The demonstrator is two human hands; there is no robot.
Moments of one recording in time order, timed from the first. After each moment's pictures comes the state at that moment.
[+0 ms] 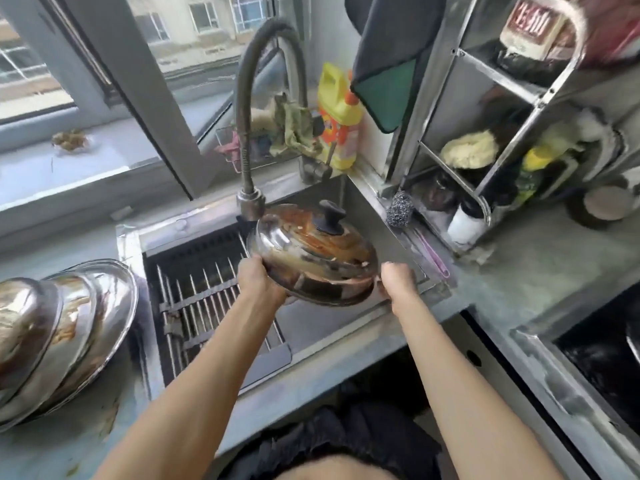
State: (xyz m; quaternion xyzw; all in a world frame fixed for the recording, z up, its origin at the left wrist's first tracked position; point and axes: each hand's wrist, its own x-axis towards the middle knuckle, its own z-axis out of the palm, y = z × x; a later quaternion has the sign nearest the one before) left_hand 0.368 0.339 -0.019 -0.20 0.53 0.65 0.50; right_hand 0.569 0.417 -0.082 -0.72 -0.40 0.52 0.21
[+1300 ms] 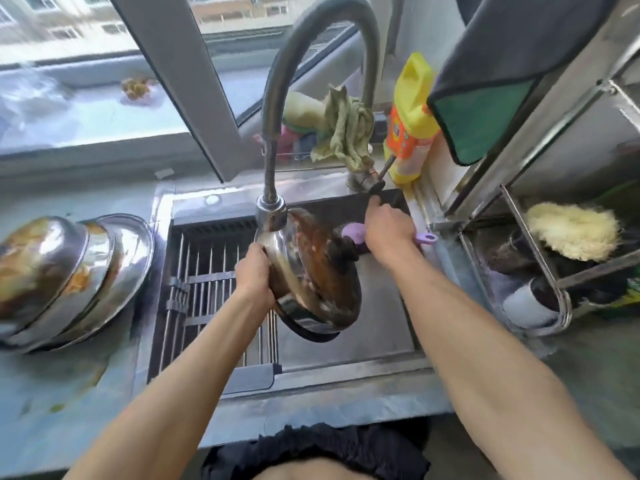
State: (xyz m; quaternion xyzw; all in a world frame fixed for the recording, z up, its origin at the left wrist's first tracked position) left_hand 0.344 0.375 -0.049 -0.18 0.67 0.60 0.39; right_hand 0.456 0.559 -0.043 -0.47 -0.88 0.07 -0.09
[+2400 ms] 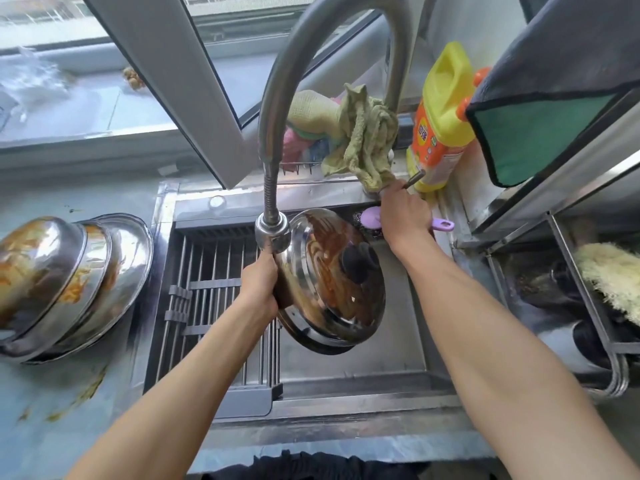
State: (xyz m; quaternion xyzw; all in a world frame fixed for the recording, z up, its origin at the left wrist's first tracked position) left_hand 0.318 0.403 -0.074 -0.20 0.69 0.56 0.41; right_hand 0.414 0.621 -0.072 -0.46 -0.88 0.02 -0.08
